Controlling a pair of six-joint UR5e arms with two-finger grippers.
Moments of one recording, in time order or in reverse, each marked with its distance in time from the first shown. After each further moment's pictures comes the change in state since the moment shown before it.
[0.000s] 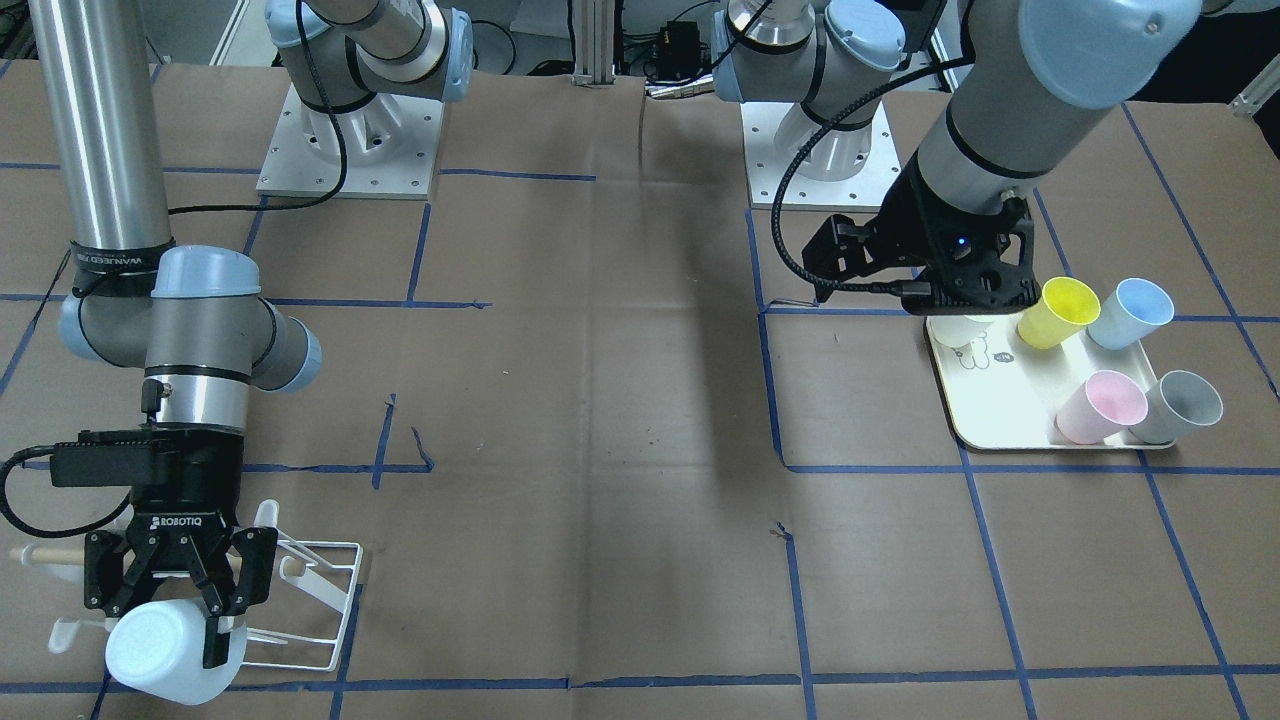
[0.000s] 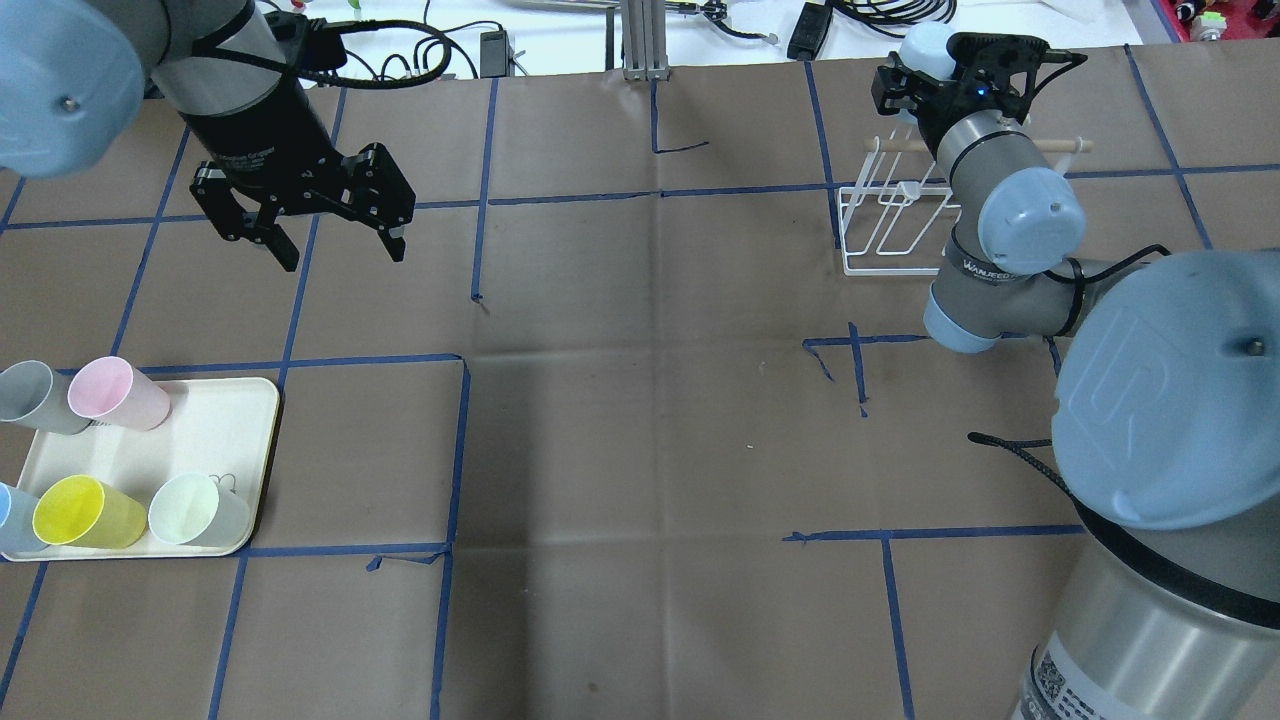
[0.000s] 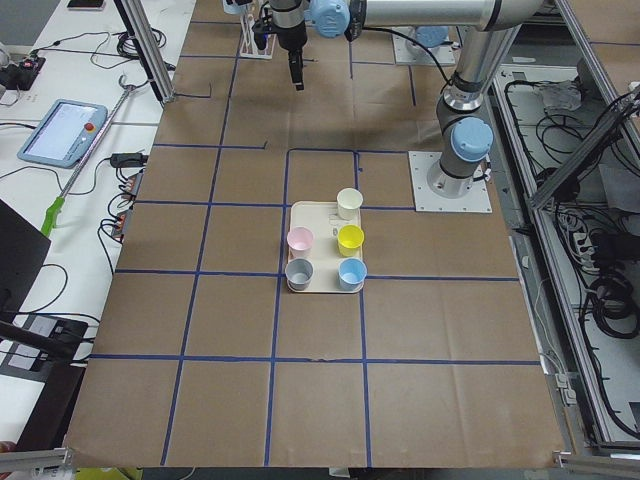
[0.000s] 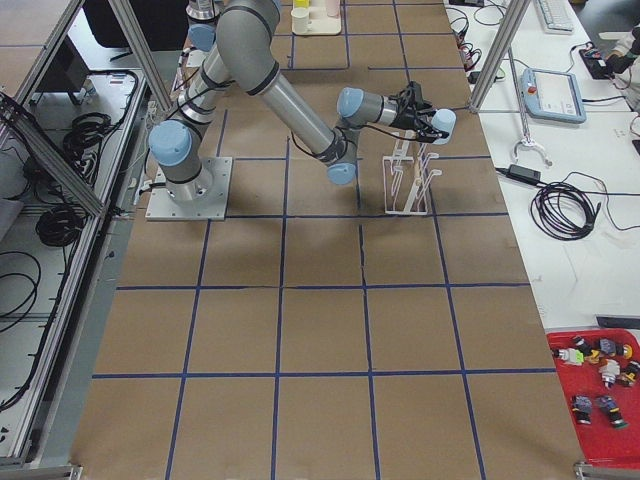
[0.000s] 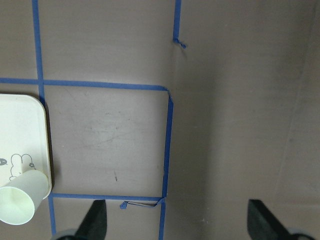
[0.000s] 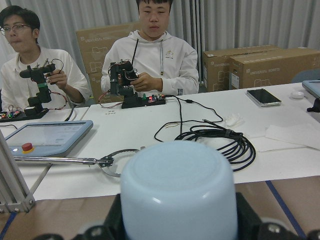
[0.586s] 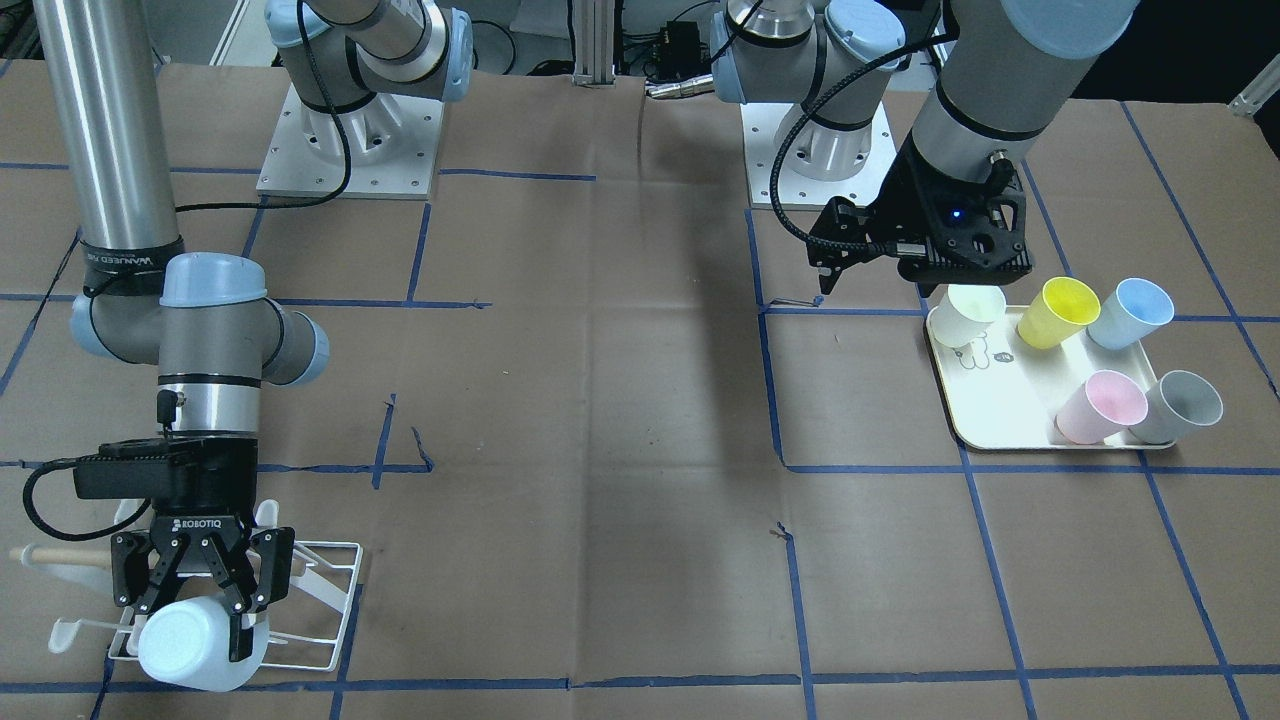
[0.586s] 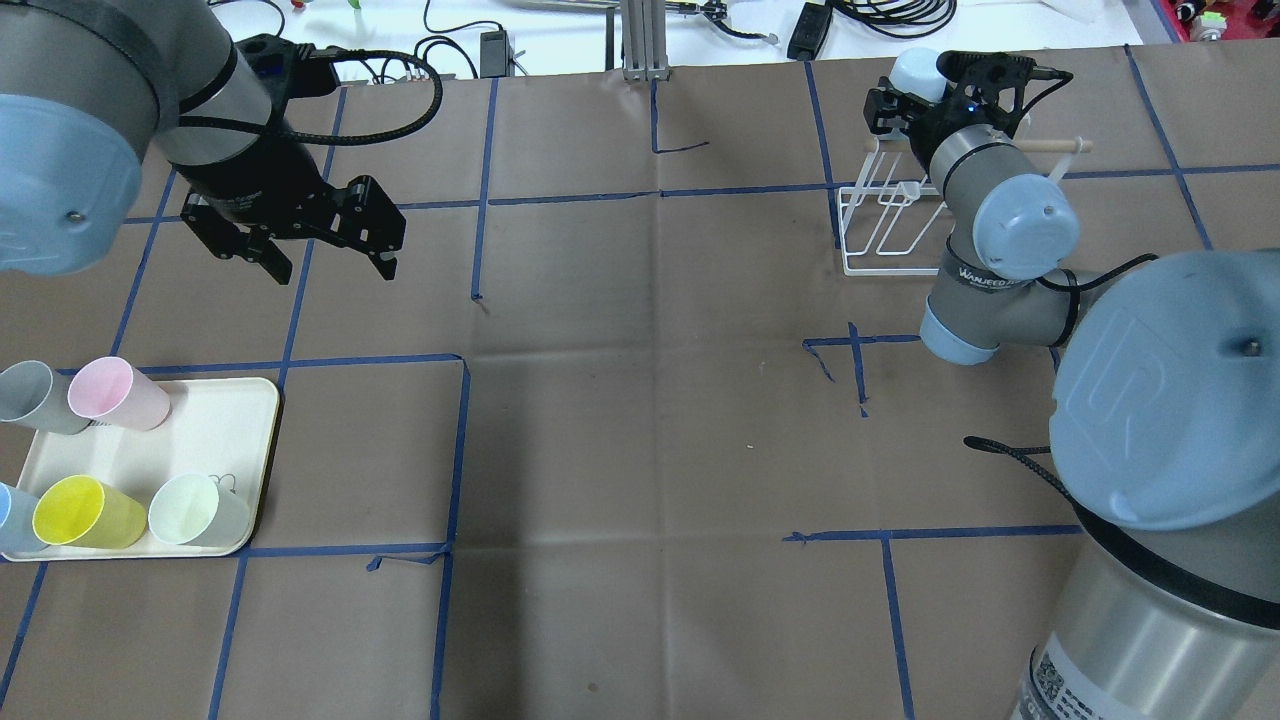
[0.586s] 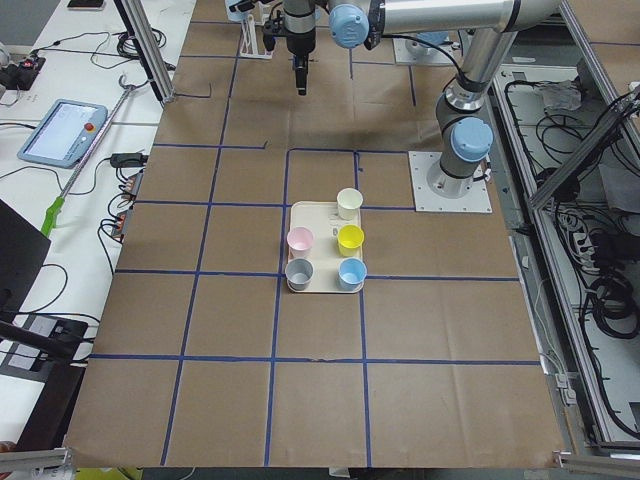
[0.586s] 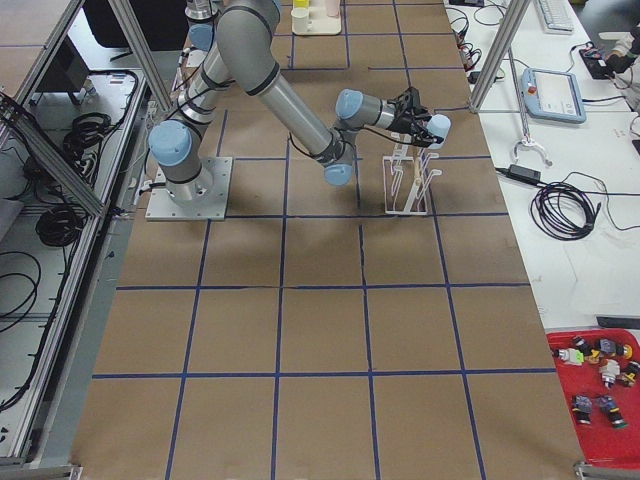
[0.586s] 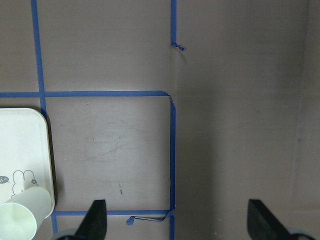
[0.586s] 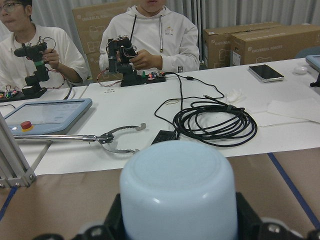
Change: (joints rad) left arm 0.032 0.068 -0.103 0.126 0.012 0.073; right arm 0.002 0.001 0.018 0.062 0.002 0.000
